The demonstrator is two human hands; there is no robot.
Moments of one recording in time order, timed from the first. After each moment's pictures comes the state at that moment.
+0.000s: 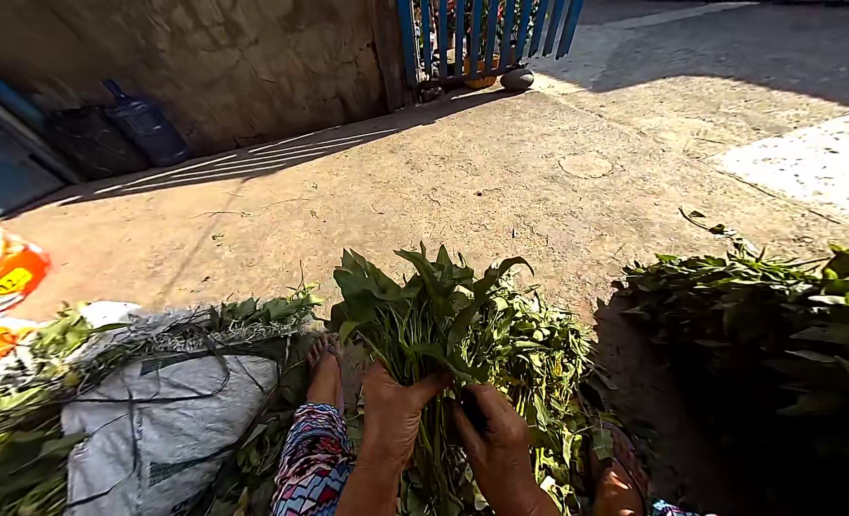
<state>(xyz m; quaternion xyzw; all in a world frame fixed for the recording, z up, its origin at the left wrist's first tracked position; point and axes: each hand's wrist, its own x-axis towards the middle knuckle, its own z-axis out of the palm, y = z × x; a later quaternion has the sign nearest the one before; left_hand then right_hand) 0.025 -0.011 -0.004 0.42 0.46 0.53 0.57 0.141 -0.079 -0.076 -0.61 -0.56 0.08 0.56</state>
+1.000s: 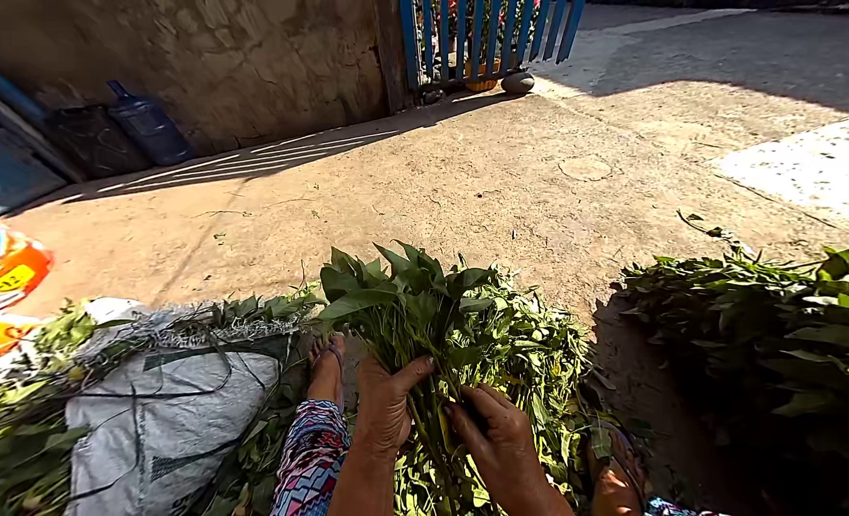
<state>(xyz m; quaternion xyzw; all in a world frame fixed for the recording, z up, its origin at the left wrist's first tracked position) 0.020 -0.008 -0.001 0.36 0.38 0.59 0.62 0.148 -0.089 -0.061 -0.59 -0.58 0.16 0.53</state>
